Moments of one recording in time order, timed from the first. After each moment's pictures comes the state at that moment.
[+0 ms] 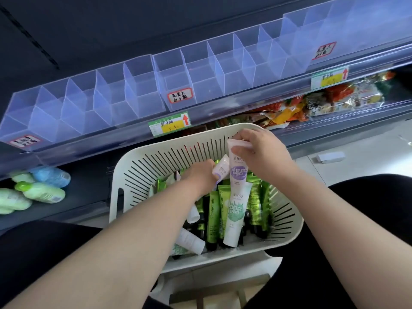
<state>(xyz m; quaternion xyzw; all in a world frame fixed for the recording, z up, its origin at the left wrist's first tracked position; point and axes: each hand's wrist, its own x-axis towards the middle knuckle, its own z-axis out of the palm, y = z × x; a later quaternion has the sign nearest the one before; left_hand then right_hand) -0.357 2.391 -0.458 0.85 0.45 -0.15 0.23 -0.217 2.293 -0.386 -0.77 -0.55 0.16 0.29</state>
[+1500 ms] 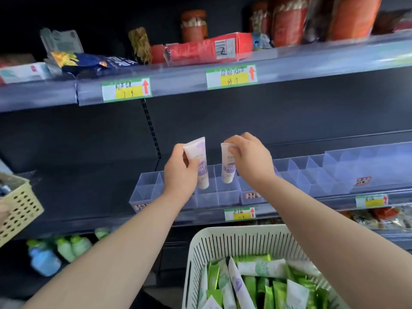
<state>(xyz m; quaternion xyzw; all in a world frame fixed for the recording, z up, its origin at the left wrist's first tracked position) -0.487 2.484 -0.221 0.67 0.49 0.48 0.29 -0.316 2.445 -0.207 -0.69 -0.62 -0.06 0.37</state>
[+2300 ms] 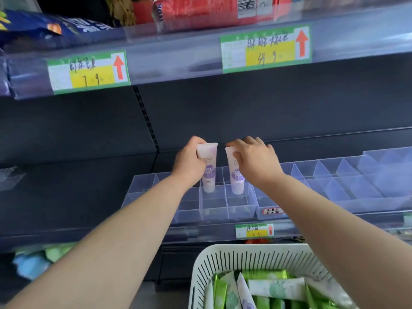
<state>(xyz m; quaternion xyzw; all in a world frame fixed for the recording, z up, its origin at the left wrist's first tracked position) -0.458 2.600 -0.250 0.73 0.53 0.32 0.28 -0.295 2.536 -0.250 -0.72 -0.66 -0.06 0.22</state>
